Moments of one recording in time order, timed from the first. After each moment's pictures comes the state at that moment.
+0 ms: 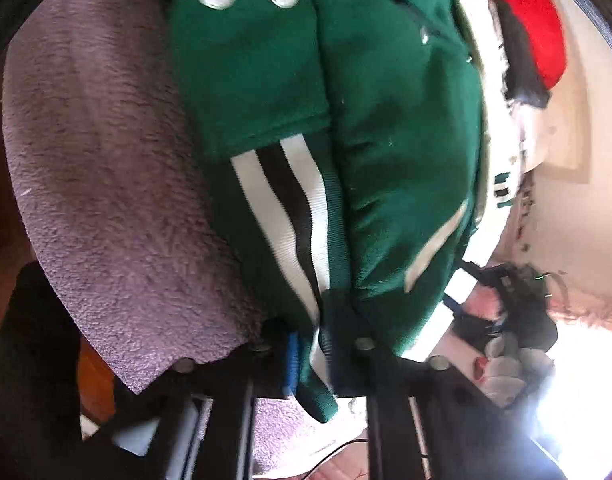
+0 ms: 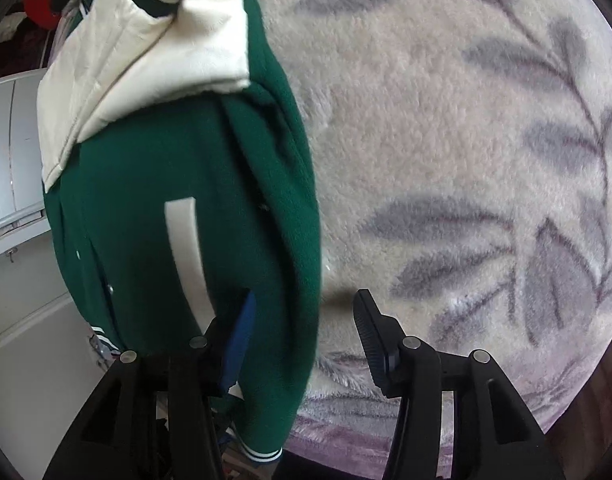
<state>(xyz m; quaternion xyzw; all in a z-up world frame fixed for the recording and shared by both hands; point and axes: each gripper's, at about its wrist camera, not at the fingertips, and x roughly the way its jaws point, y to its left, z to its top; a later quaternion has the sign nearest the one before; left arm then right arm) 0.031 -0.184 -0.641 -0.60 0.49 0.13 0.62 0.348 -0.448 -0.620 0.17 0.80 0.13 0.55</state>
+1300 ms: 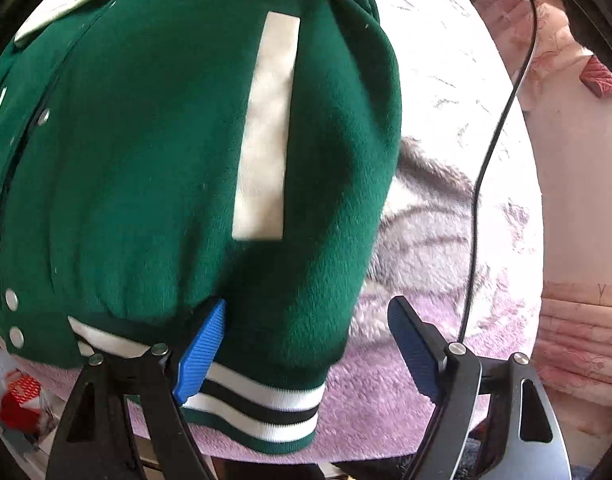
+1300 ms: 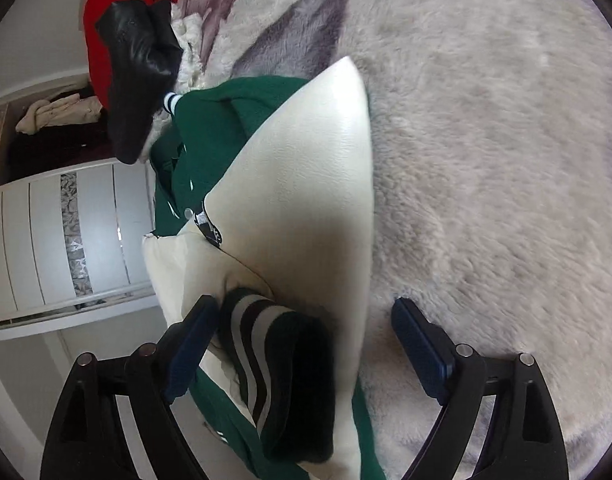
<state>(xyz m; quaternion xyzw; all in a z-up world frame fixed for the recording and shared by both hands) 0.179 -0.324 -0.636 -0.08 0.68 -0.04 0.72 0.578 -0.459 -0.651 0.36 0.69 0.23 0.58</state>
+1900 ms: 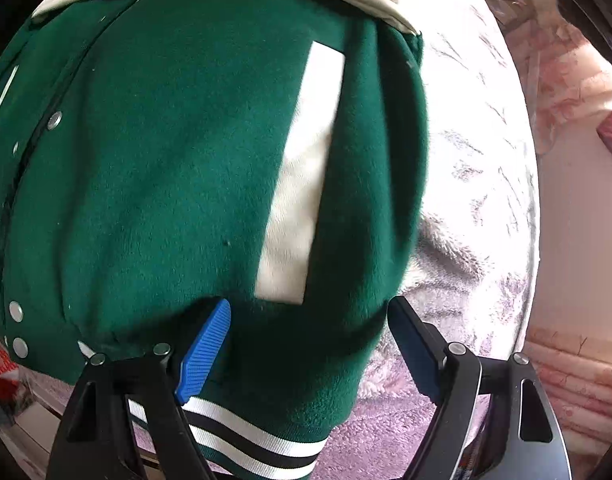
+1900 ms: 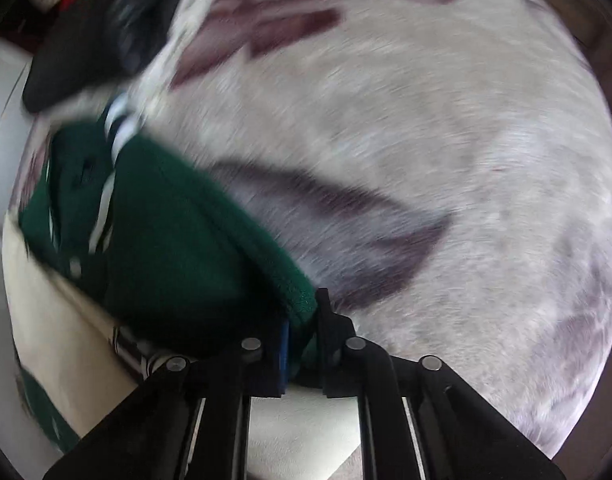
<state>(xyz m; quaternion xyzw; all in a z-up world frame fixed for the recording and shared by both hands) 0.218 -0.321 -0.641 -0.13 0.68 0.00 0.72 0.689 -0.377 -0.608 0.04 0.67 0.13 0.73</state>
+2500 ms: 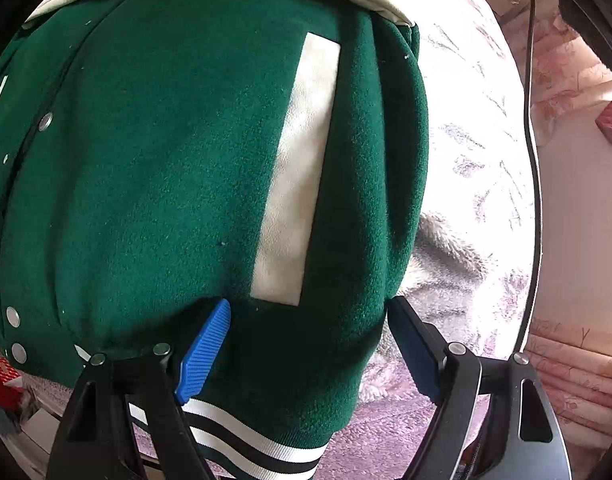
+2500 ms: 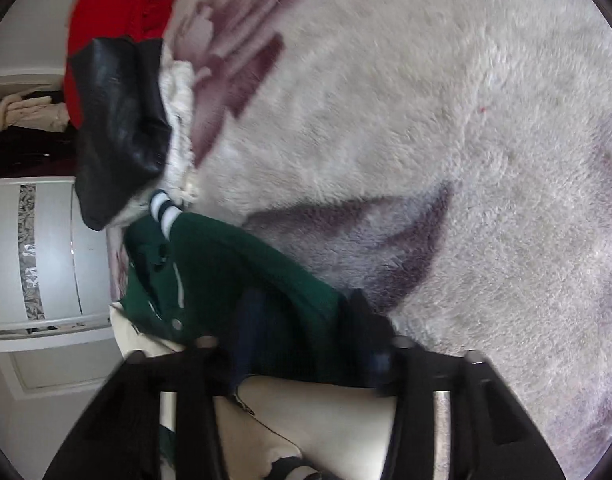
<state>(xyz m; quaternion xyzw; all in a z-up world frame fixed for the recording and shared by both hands) 0.209 -0.316 -0.645 -0.13 0.69 -0.01 0.71 0.695 -0.423 -0.614 0.29 0.66 0.17 0.67</state>
